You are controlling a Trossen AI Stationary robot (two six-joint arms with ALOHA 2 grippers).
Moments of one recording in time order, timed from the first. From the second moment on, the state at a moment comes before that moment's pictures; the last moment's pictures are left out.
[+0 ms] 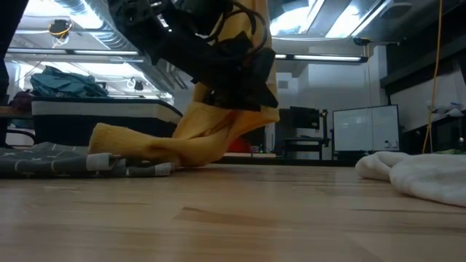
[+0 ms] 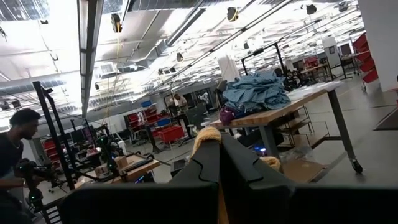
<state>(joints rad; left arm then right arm) -0.05 1.83 0.97 0.47 -0.55 -0.28 0.23 1.49 1.52 0.46 0.80 -0.01</state>
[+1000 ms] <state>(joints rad) -0.31 1.61 0.97 0.29 -0.39 -0.07 0.23 1.46 1.53 0.52 1.02 -0.33</state>
